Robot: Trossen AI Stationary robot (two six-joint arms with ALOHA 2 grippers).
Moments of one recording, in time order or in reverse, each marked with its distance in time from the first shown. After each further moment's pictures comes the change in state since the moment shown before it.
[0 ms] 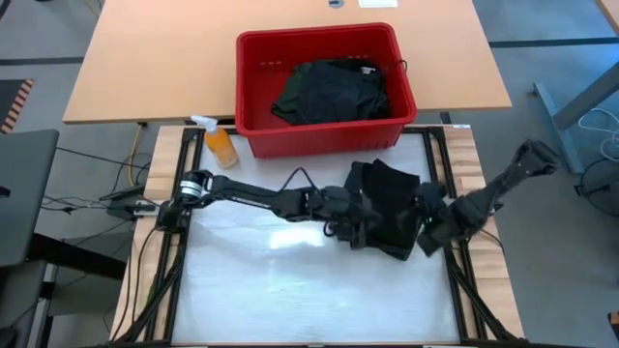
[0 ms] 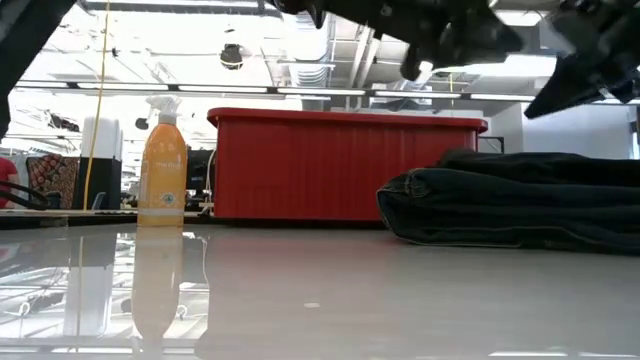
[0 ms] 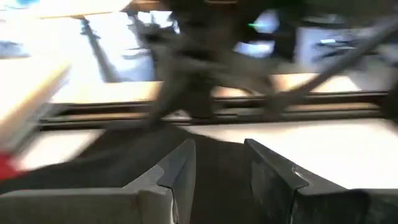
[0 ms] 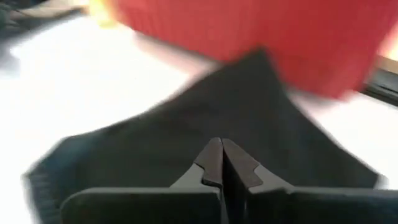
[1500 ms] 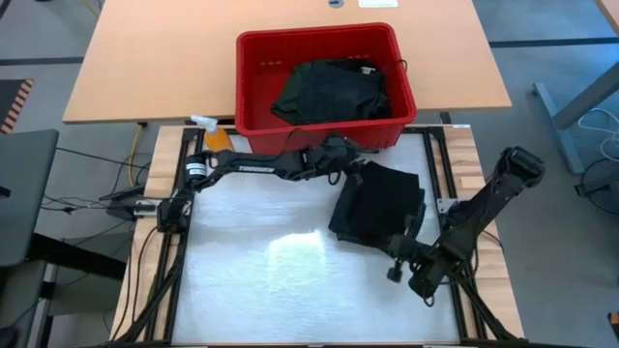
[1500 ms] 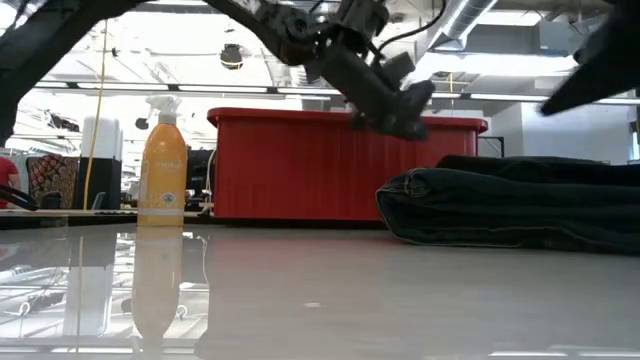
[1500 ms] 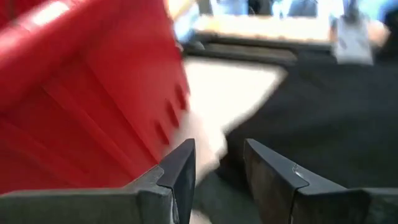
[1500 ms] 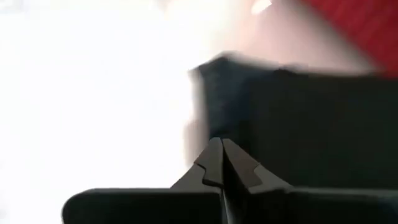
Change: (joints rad) left arm 0.266 0.021 -0.003 -0.134 -0.146 0.021; right arm 0.207 0.360 0.069 0.511 -0.138 -0.503
